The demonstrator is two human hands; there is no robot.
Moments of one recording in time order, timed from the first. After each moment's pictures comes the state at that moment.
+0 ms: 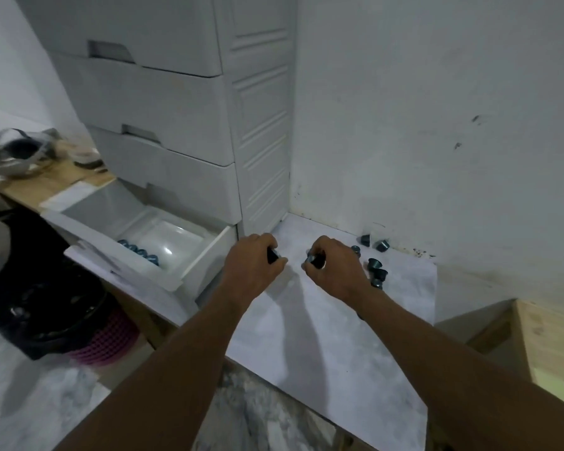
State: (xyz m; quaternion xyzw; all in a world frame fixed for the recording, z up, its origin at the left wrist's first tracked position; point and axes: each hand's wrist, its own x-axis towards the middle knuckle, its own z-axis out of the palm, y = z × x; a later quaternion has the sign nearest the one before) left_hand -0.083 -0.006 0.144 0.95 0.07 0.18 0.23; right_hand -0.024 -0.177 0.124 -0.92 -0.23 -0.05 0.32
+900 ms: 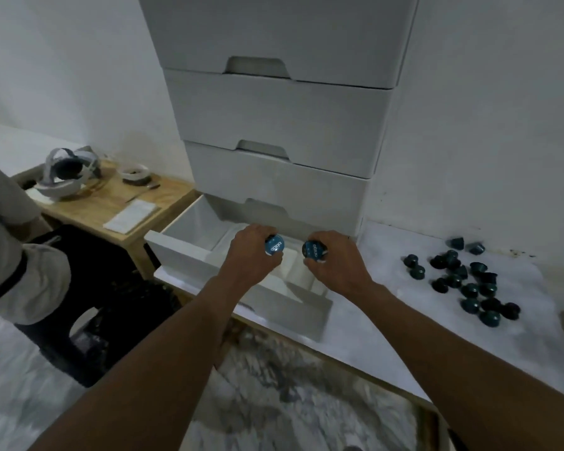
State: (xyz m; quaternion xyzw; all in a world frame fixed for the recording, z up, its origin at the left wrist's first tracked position) left_hand -0.113 0.292 0.163 0.95 0.01 0.17 0.26; right_hand -0.074 0.114 0.145 -0.89 -0.25 -0.10 0.36
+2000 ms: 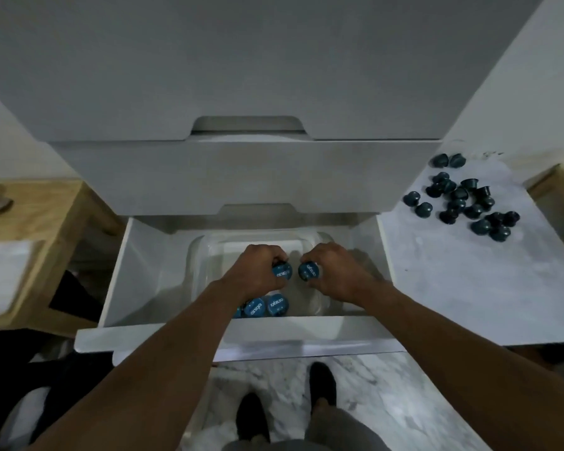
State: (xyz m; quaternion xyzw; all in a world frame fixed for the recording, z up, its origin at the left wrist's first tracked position) left_hand 0.059 0.391 0.052 0.91 -0.21 -0.20 0.30; right_hand 0.010 0.213 0.066 -0.97 -0.05 0.13 0.21
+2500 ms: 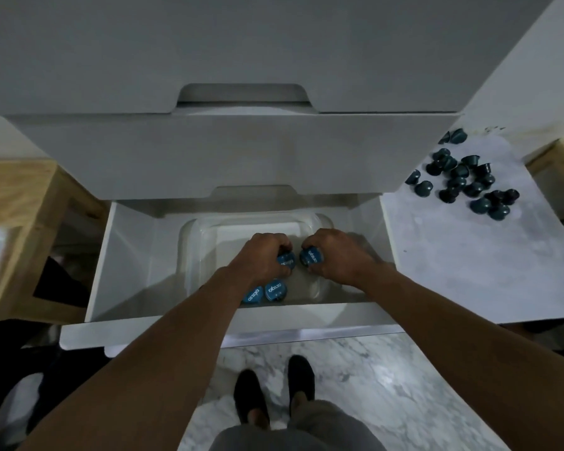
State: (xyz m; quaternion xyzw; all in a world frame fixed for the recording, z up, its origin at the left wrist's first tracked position) left_hand 0.066 0.379 0.030 0.90 -0.23 -0.24 0.27; right_hand 0.015 0.211 0.060 -0.97 -0.03 0.17 0.17
